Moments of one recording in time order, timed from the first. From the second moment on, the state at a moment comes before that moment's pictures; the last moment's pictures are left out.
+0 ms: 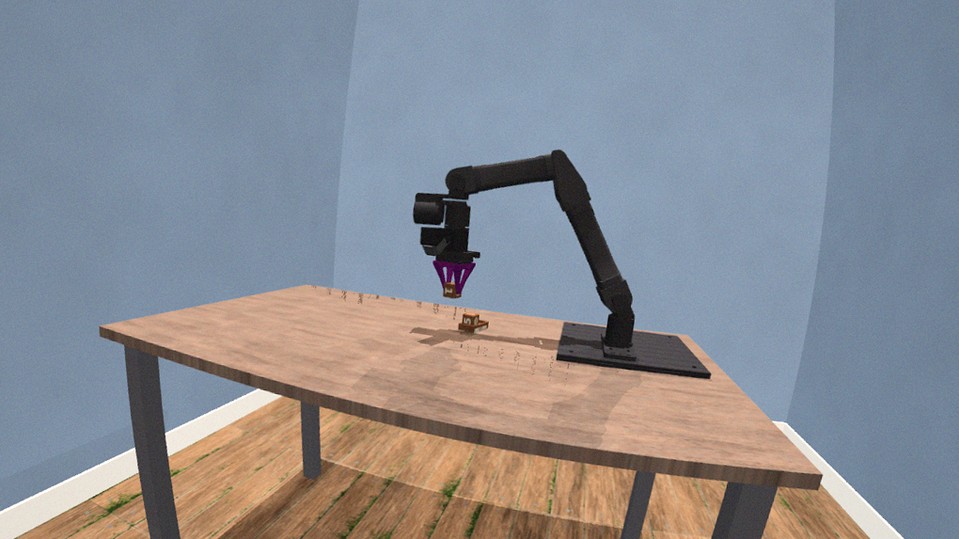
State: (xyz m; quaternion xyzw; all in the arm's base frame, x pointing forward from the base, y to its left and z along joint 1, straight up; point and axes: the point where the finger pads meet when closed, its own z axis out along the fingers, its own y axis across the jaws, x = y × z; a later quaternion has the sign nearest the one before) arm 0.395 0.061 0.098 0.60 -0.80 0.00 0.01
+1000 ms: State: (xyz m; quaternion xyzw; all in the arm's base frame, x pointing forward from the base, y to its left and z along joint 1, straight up) arm 0.356 -0.073 0.110 0.57 -0.82 0.00 0.01
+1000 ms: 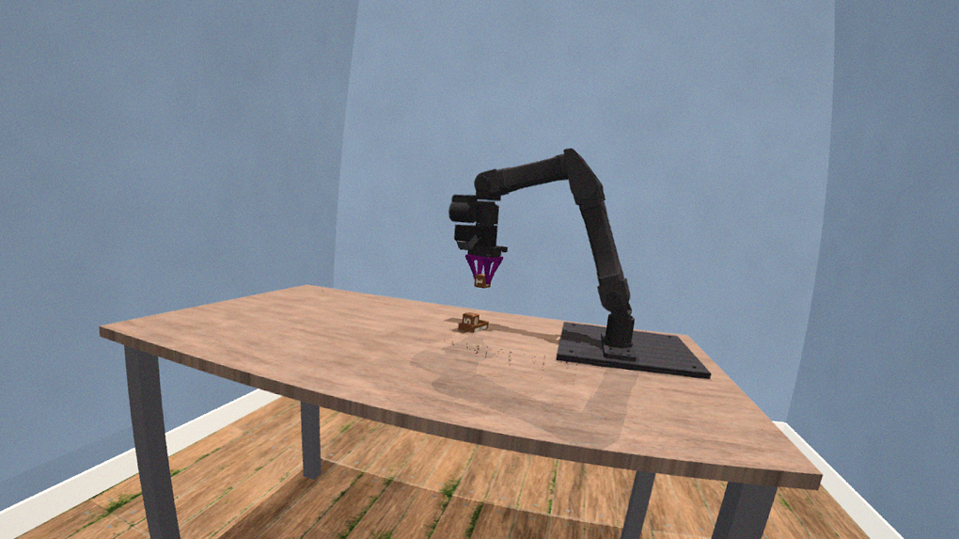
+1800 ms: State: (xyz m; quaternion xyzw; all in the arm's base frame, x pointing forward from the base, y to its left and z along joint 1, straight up) arm 0.353 -0.063 0.095 0.60 -0.80 -0.01 0.01
